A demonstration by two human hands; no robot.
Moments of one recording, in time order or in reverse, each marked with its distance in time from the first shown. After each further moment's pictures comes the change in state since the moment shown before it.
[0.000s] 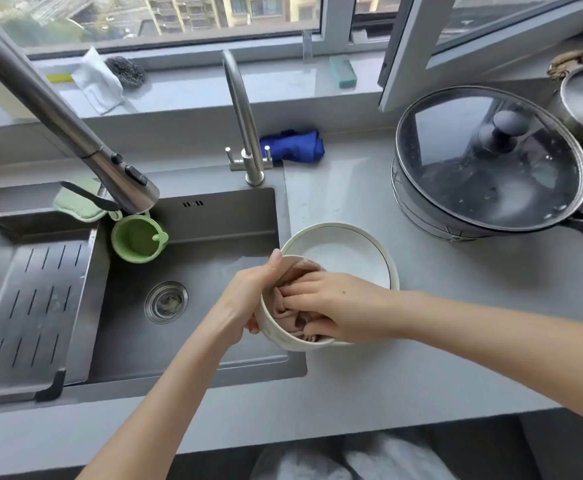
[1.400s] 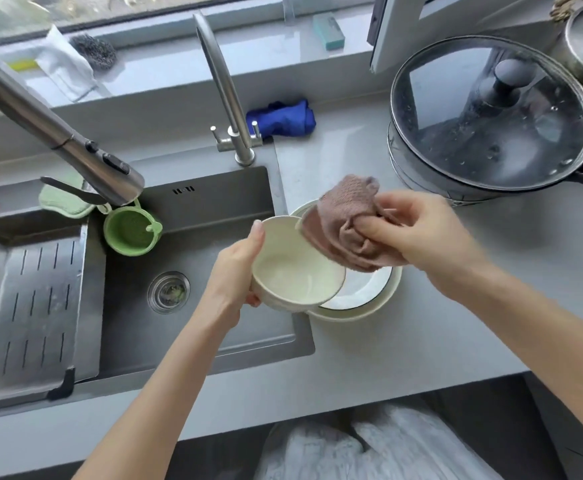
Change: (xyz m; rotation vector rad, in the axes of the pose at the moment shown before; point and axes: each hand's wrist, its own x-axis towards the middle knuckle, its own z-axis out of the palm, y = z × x) left_hand -0.011 0.008 -0.006 -0.068 0.158 0.063; right_hand -0.046 -0.016 -0.044 0.984 0.783 0.672
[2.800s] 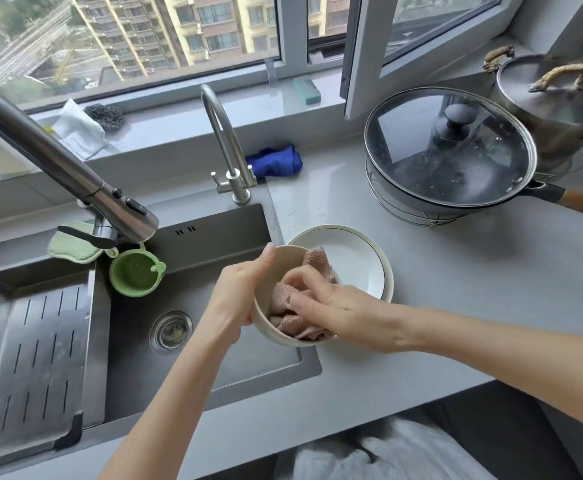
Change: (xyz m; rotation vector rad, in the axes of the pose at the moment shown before) left_hand -0.024 0.024 -0.010 0.128 -0.116 0.057; right_hand -0.033 -0.003 0.058 -0.333 -0.577 -0.087
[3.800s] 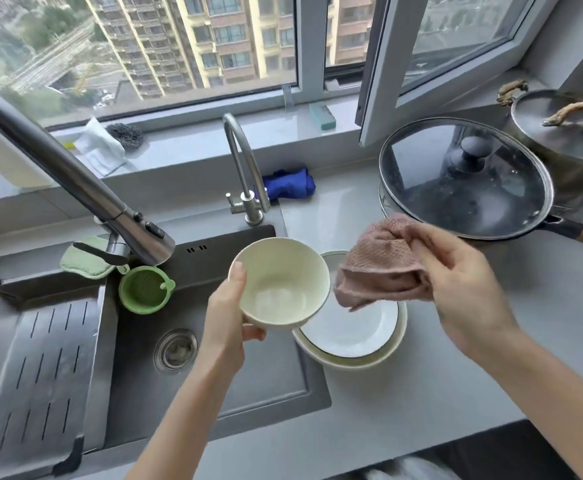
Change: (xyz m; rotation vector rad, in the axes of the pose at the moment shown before) left_hand 0.000 -0.002 -0.012 -0.378 0.214 0.058; right_hand -0.025 0.000 -0.050 0.587 0.896 -0.056
